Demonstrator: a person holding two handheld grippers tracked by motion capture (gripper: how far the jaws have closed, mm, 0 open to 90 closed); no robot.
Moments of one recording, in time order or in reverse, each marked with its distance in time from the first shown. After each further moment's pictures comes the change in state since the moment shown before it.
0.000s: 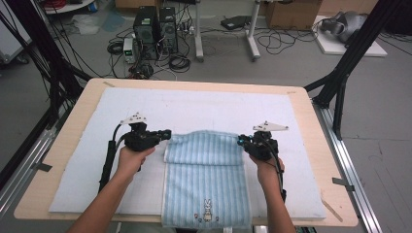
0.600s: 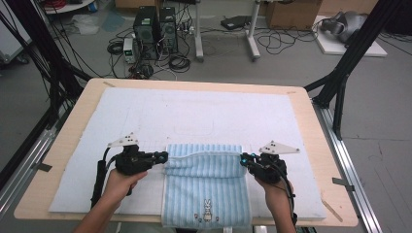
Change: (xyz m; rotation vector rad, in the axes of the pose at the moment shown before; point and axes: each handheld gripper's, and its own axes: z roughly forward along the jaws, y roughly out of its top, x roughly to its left) left arm -0.031 -0.040 -0.038 0.044 -0.119 0.003; right arm 0.028 -0.034 -0.050 -0.012 0.081 -0.024
